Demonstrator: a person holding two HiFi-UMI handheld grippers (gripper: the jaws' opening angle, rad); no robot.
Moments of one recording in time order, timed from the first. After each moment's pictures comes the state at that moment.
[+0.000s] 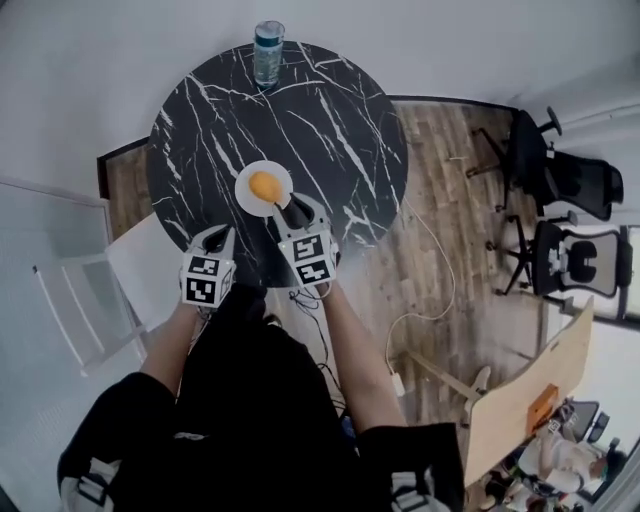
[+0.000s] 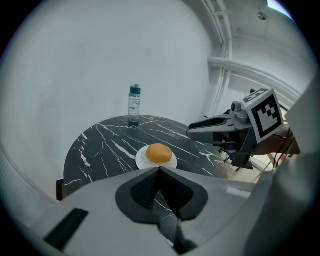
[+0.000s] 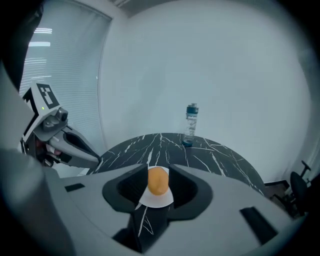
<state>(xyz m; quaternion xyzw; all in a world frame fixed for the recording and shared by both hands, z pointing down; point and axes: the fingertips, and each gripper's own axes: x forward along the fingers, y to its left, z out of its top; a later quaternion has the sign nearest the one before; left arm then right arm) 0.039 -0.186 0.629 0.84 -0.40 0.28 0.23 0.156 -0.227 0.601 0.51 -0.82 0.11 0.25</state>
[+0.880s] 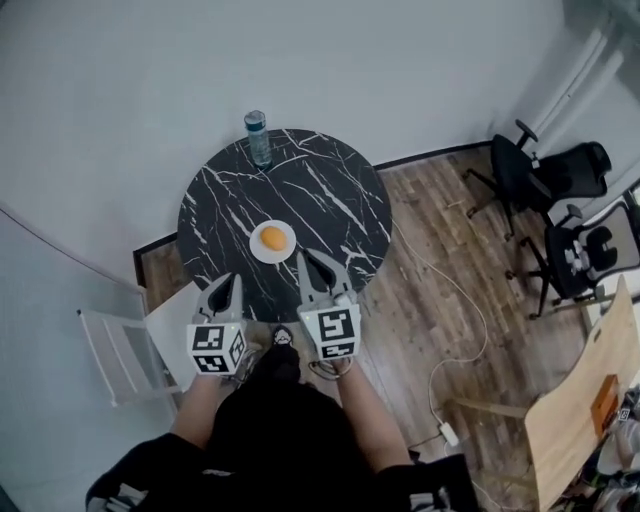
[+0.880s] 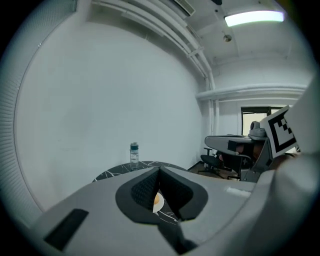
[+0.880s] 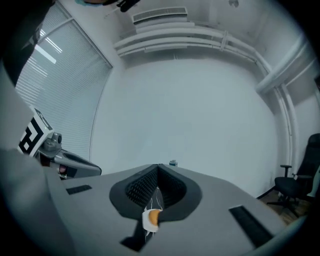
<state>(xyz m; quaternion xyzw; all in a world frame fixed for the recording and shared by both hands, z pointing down) 0.040 -0.088 0.427 0.88 -0.46 0.10 0.08 0.180 -0.082 0.388 0.62 -0.78 -0.01 0.03</state>
